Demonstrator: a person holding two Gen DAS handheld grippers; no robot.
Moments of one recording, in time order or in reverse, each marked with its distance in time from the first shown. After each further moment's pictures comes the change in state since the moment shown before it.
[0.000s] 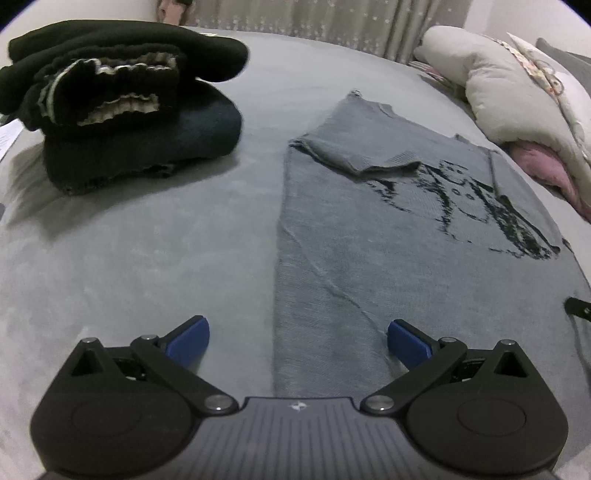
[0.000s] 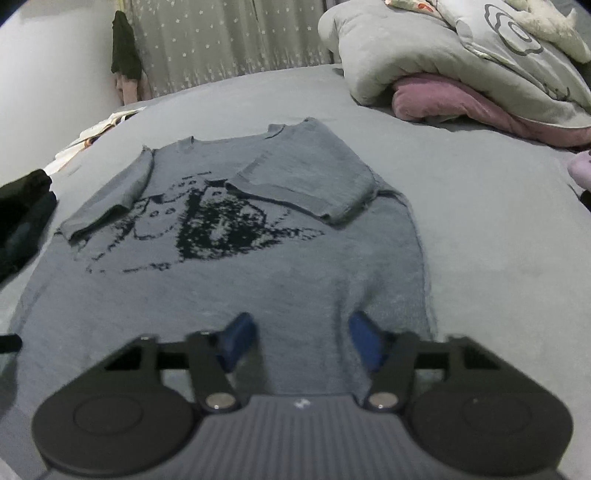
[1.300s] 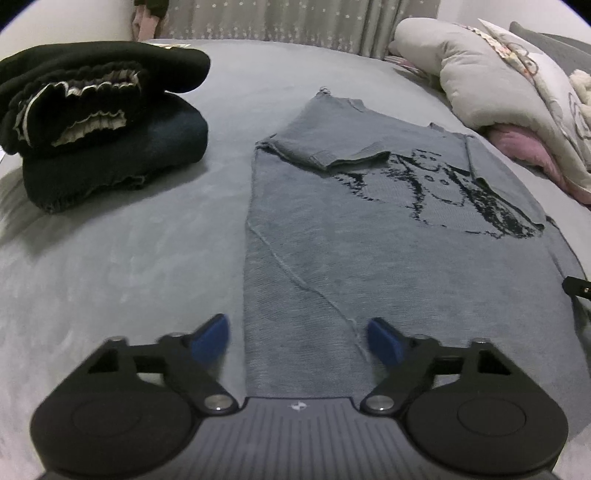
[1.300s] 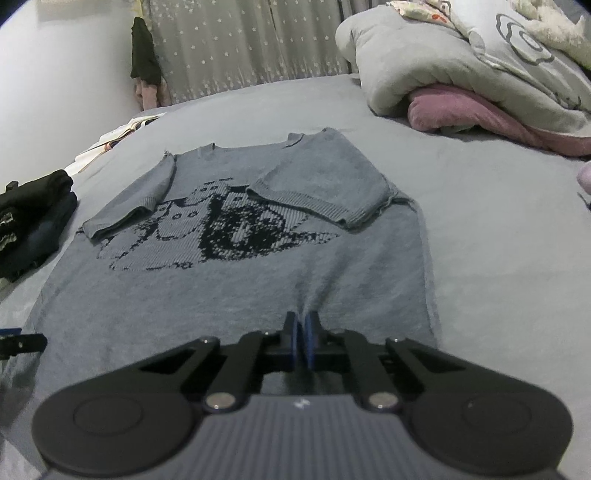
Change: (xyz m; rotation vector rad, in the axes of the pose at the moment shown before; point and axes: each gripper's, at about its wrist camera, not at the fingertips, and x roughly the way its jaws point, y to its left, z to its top) left arm -0.007 -0.013 -0.003 0.058 -0.005 -0.033; right arm -0.016 -0.001 -0.008 -0.039 -0.041 0.045
